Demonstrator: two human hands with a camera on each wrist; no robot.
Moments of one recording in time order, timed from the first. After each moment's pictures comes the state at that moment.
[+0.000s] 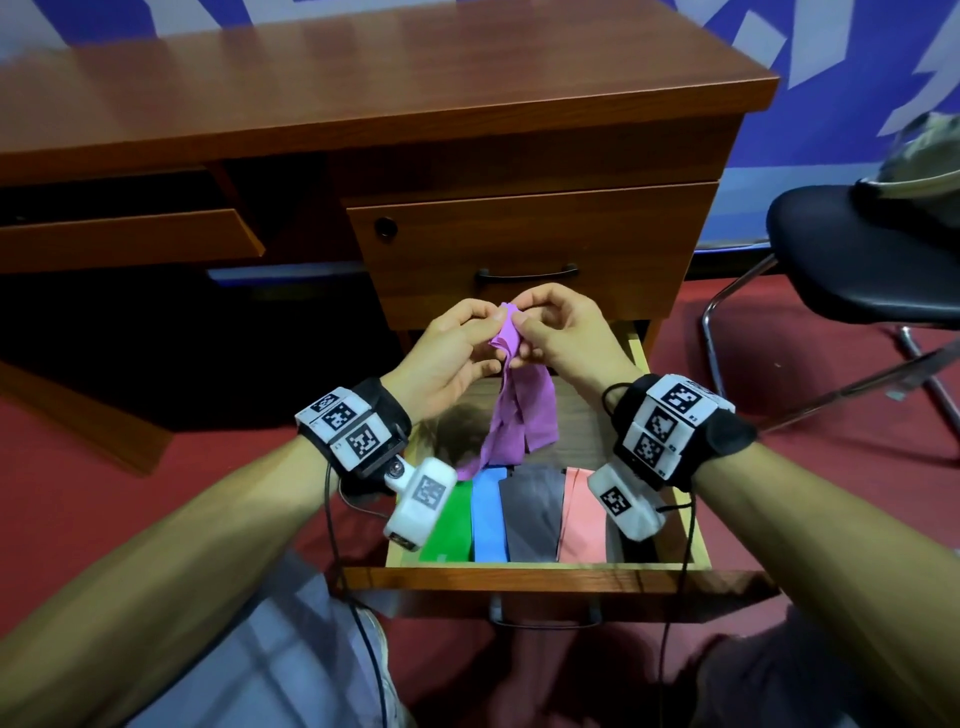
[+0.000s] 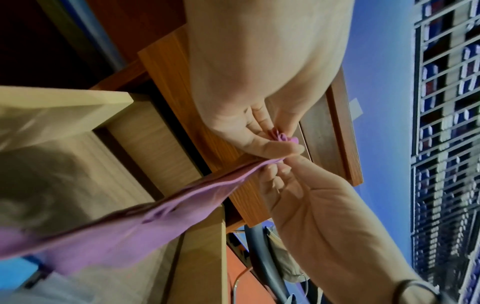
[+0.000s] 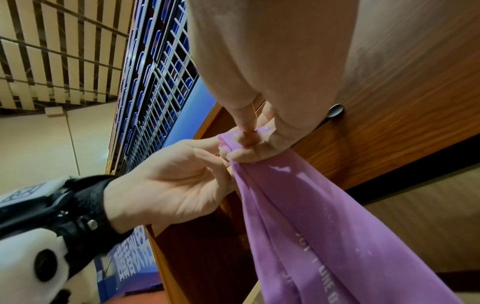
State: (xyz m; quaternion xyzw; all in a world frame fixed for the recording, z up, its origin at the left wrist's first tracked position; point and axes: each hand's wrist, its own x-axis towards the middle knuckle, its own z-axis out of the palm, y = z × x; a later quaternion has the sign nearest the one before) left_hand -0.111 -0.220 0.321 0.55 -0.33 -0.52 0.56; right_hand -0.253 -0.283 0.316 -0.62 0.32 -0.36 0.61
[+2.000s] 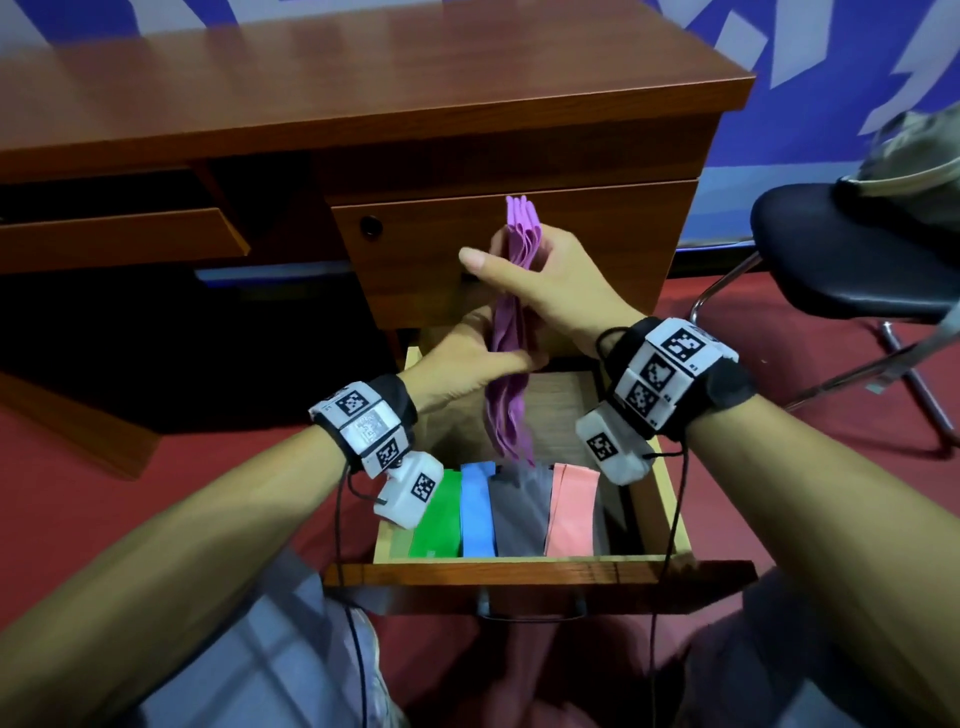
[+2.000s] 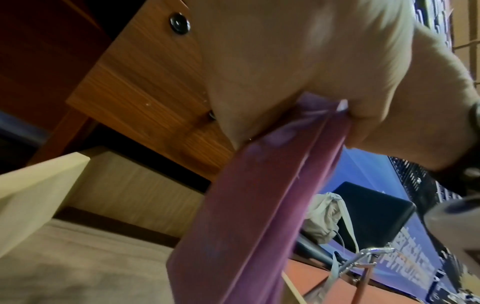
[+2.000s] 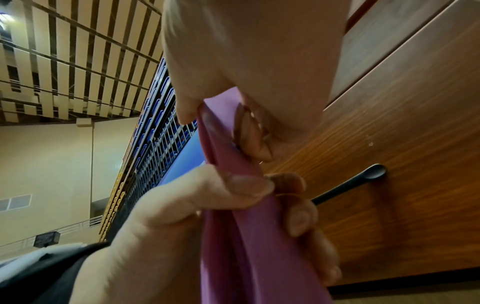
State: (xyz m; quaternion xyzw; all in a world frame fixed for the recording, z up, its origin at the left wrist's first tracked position) left_hand -0.129 -0.225 0.315 0.58 -0.55 -0.42 0.44; right_hand -0.256 -0.286 0.378 -0.73 0.22 -0.36 0.54
